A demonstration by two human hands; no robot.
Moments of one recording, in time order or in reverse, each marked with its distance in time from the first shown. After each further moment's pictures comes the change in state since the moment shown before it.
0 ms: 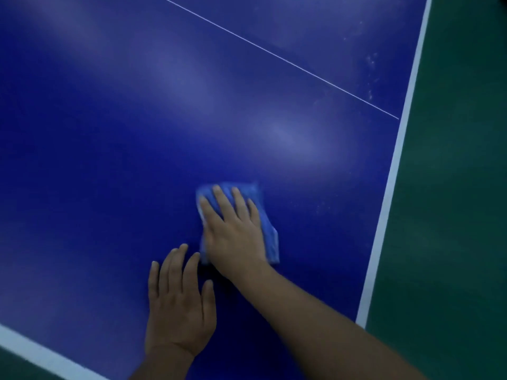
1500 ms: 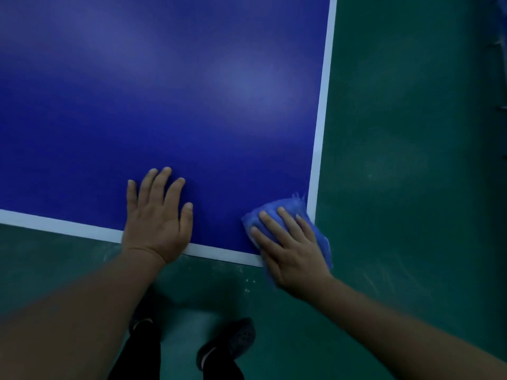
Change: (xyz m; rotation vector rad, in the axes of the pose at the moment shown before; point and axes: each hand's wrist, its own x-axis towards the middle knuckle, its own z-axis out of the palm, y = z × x) left_hand -0.093 -0.042 -0.009 0.080 -0.164 0.319; right_hand -0.349 0.008 0.022 -0.045 -0.028 0.076
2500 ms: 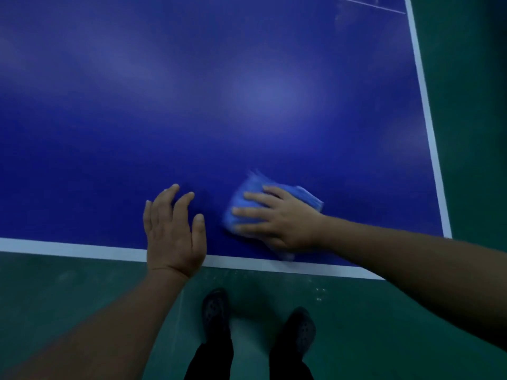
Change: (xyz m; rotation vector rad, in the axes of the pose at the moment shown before) left_hand 0.038 -0.260 -0.100 -0.232 0.177 -0.024; right_hand 0.280 -0.194 -0.020 -0.164 -0.158 -0.551
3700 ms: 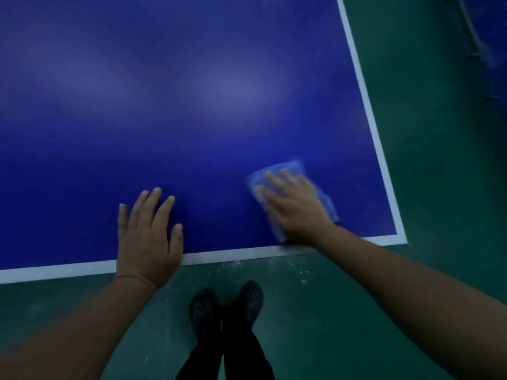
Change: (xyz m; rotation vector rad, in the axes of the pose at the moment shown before) left_hand -0.011 0.034 0.014 0.160 -0.203 0.231; right_hand -0.110 -0.008 0.033 0.116 0.063 0.758
